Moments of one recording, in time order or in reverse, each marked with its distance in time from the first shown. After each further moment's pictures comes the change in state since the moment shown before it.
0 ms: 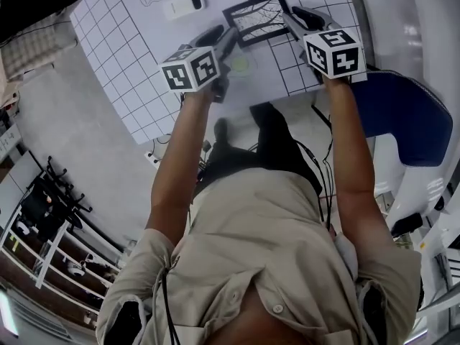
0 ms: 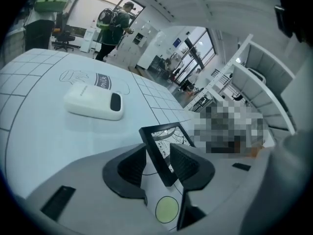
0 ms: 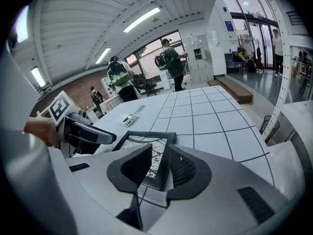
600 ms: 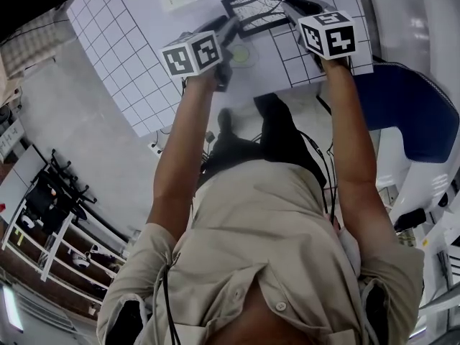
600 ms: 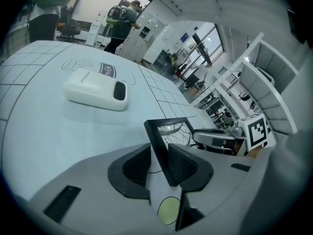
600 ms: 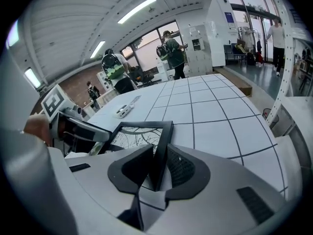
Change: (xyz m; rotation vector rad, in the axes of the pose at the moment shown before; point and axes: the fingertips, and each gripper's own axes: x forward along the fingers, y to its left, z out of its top) left arm 0.015 0.008 -0.010 -0.057 0.060 0.036; right arm 0.022 -0.009 -0.022 0.029 0.105 -0.012
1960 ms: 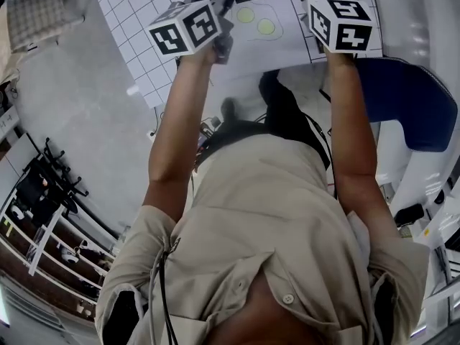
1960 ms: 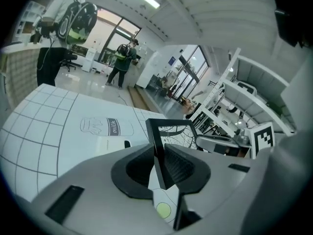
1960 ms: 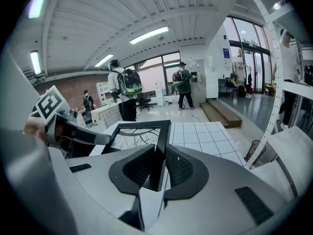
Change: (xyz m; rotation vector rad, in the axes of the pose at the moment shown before) left arm -0.127 -0.032 0.071 0.107 -0.267 -0.042; right arm -0.084 0.097 0.103 -0.107 -0.301 -0.154
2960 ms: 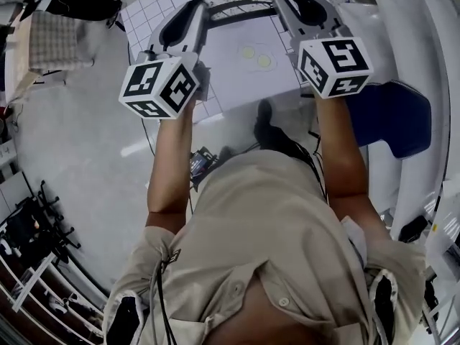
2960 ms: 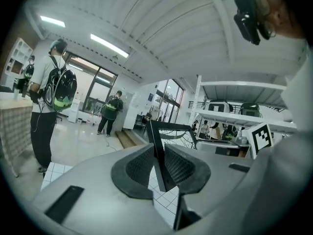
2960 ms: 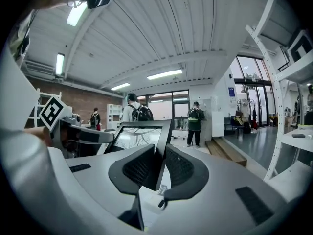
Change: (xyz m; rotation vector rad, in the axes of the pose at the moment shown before) left arm -0.200 -0.074 0.157 0.312 -0.424 -0.065; right arm -0.121 0.126 0.193 -0.147 -0.401 0.018
